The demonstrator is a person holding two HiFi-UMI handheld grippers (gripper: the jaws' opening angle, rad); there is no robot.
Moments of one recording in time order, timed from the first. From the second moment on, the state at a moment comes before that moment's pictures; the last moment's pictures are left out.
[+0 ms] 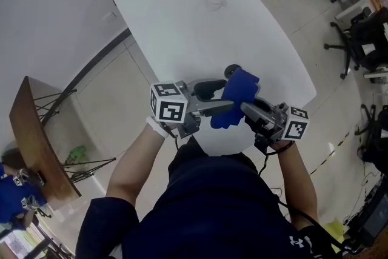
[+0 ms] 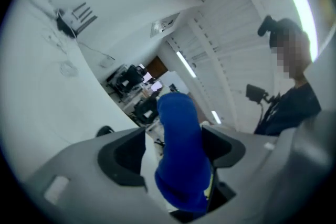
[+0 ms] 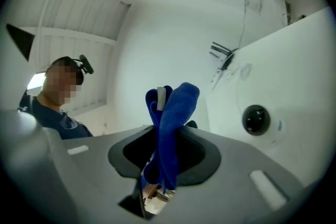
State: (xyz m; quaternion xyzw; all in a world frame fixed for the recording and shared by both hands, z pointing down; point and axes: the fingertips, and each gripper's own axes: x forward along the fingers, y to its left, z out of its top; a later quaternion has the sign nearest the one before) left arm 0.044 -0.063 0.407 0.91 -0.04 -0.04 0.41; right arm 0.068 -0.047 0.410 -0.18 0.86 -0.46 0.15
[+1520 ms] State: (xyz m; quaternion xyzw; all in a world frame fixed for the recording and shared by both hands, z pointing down) left arm 0.037 -0.181 0.526 0.80 0.02 0.12 0.59; right arm 0.127 -0.118 0.488 -0.38 0.77 -0.49 0.14
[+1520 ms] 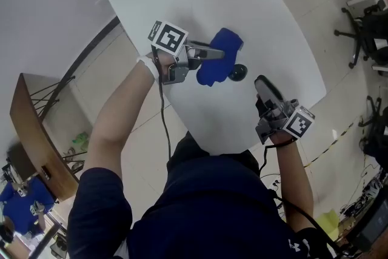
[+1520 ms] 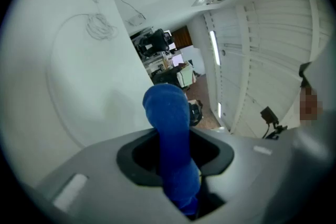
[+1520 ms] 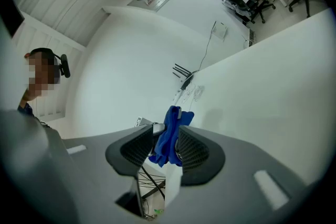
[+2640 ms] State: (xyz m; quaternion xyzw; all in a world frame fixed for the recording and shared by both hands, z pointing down) left arm 0.058 -0.096 0.514 0.92 -0.24 0.32 -0.01; right arm 0.128 -0.091 0.492 -0.38 0.76 -0.50 0.16
